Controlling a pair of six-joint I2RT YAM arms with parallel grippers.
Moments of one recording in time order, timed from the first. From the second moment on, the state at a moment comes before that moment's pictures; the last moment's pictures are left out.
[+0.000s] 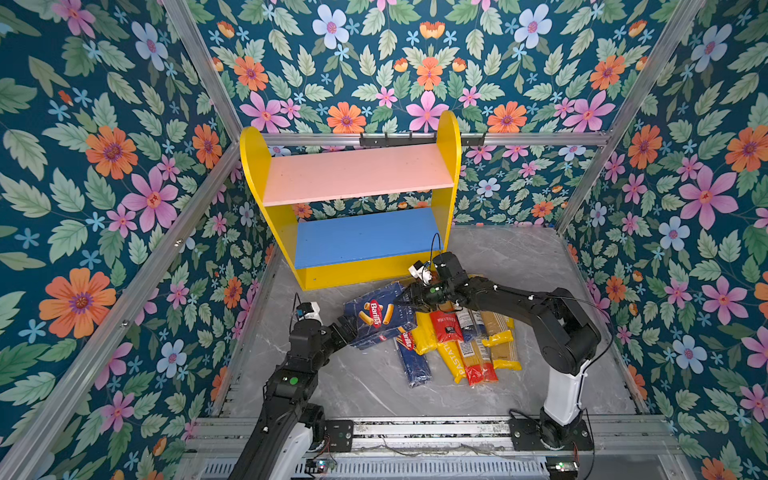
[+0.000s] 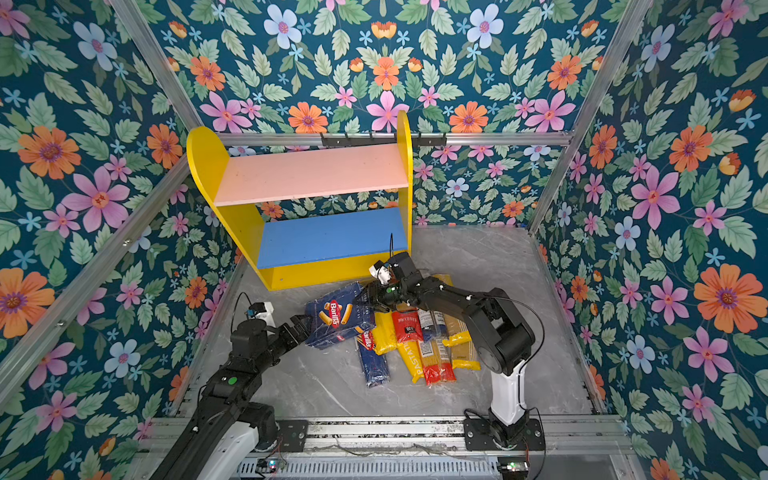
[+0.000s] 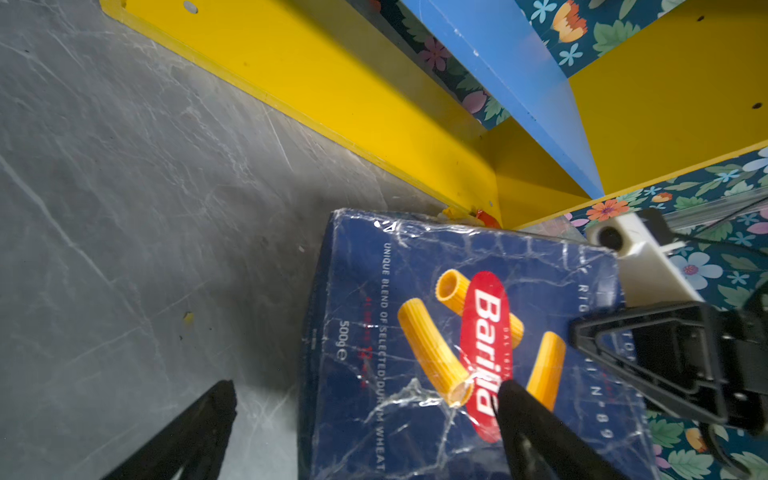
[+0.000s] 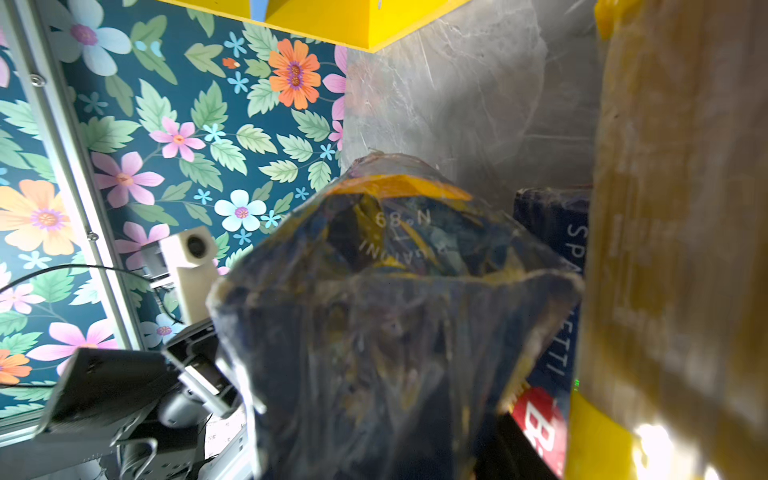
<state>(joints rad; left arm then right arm) -0.23 0.57 0.33 -0.31 0.10 -0.73 0.62 1.89 1.25 -0.02 -0.80 0.84</state>
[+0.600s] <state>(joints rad) -0.21 0.69 0.28 -0.13 0.22 -0.73 0.53 1.86 1.13 0.06 -0.88 0.90</state>
